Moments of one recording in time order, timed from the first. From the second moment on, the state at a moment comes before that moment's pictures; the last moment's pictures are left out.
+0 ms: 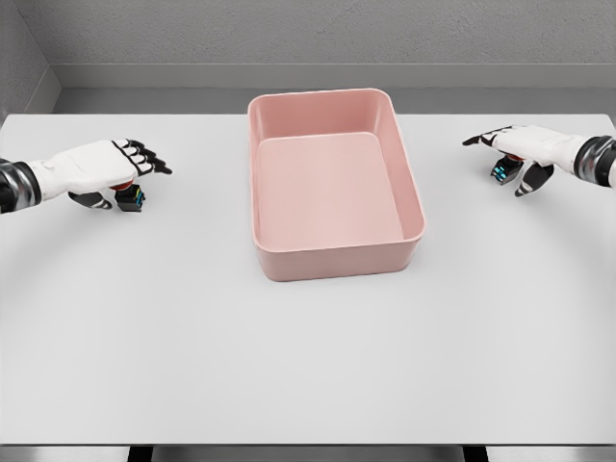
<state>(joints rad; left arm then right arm) -1.08 0.79 -1.45 -0.86 -0.54 -0.61 0.20 -0.85 -0.52 0.39 -0.69 0.79 -0.61 0.50</state>
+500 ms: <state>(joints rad) -1.10 0.79 -1.48 -0.87 -0.54 -0.61 0.20 -0.85 -0.52 0.35 -0.69 0.79 -0.61 0.50</state>
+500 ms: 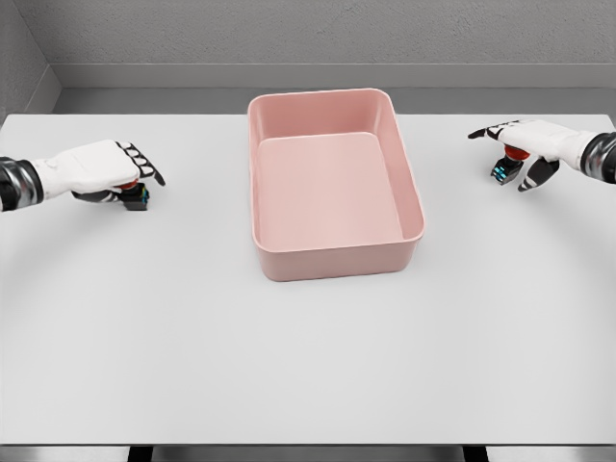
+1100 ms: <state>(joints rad) -1.15 0.79 -1.48 -0.88 -0.54 -0.61 0.20 -0.85 -0.52 0.34 -0.69 0.80 -0.61 0.51</state>
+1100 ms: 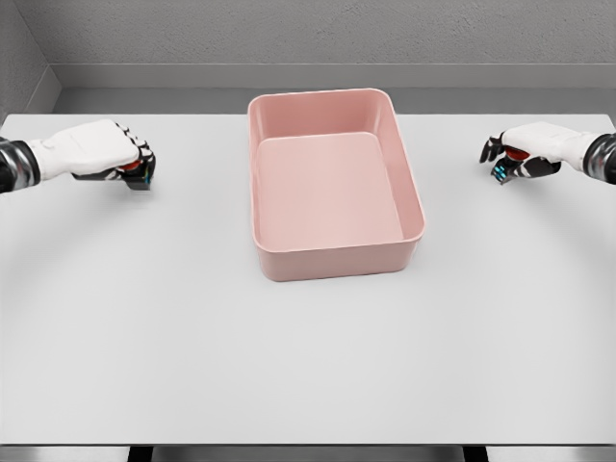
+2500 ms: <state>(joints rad) -1.26 0.57 -1.41 -0.93 -0.45 -0.61 0.25 -0.85 -0.61 0.50 -1.32 0.55 -0.62 0.48</state>
